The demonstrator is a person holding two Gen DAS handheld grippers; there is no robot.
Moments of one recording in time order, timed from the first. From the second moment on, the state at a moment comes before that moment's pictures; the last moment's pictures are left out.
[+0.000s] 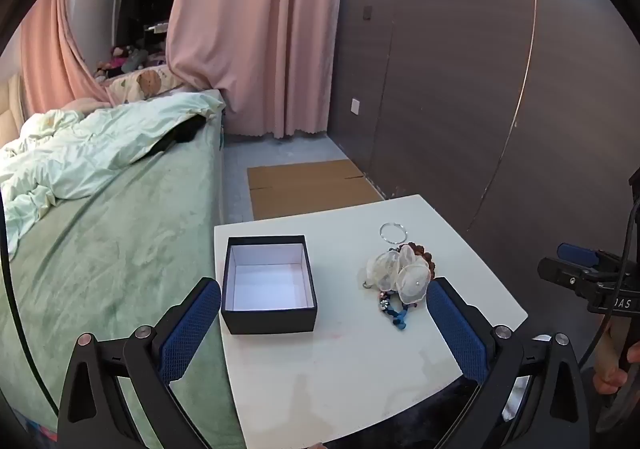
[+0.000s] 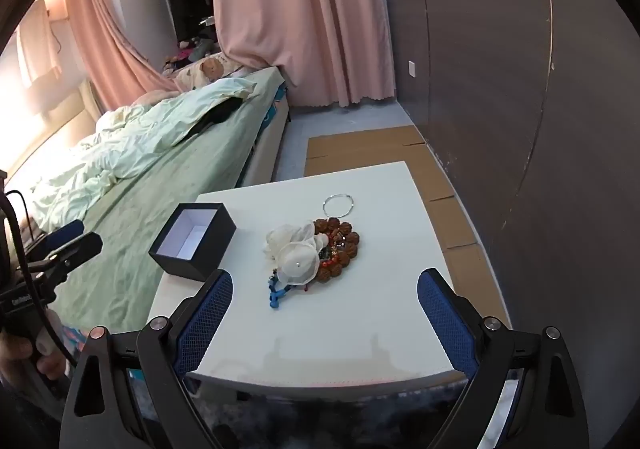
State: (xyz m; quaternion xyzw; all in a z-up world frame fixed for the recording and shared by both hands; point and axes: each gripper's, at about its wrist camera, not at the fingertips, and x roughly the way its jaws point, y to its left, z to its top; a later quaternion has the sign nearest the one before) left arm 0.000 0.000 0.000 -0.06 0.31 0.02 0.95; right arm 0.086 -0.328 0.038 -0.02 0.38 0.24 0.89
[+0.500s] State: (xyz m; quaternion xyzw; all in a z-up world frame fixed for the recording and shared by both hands) left arm -0.001 -0.012 0.006 -0.06 0.31 0.02 0.95; right arm 0.084 -0.327 0.039 -0.02 0.37 0.24 0.89
